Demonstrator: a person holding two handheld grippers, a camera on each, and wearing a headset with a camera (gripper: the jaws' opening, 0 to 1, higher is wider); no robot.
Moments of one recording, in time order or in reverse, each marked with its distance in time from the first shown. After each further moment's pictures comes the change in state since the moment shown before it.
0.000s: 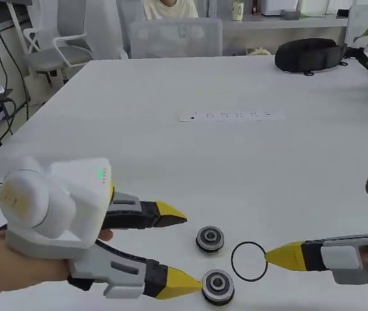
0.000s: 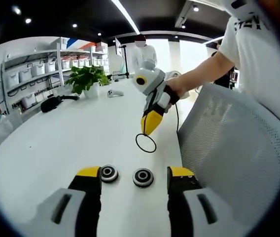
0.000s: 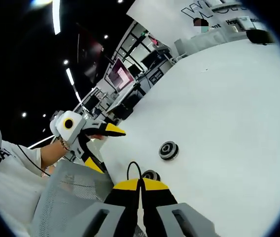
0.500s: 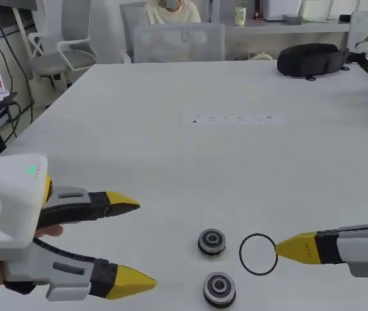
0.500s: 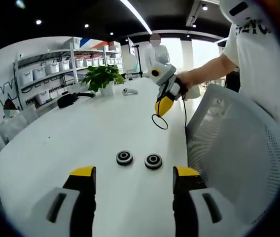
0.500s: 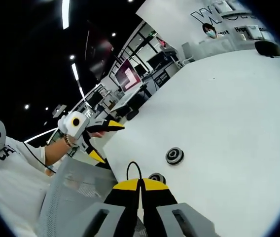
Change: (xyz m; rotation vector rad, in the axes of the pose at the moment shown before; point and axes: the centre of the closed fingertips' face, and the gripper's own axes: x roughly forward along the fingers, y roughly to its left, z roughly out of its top) left arm -0.052 0.014 -0.020 -0.046 0.021 0.123; right arm -0.008 0.021 0.010 -0.066 0.015 0.015
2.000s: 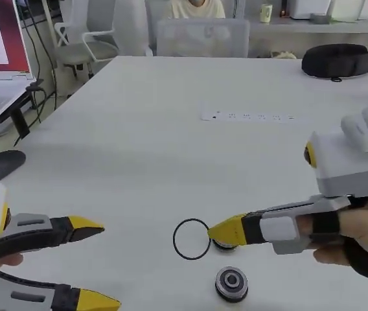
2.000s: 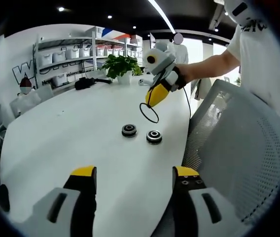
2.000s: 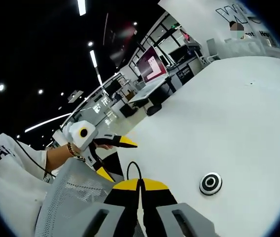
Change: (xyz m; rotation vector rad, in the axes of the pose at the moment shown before) left arm -0.035 -0.013 -0.052 -0.143 0.047 0.108; right arm 0.087 0.035 0.022 -0.106 0.079 0.136
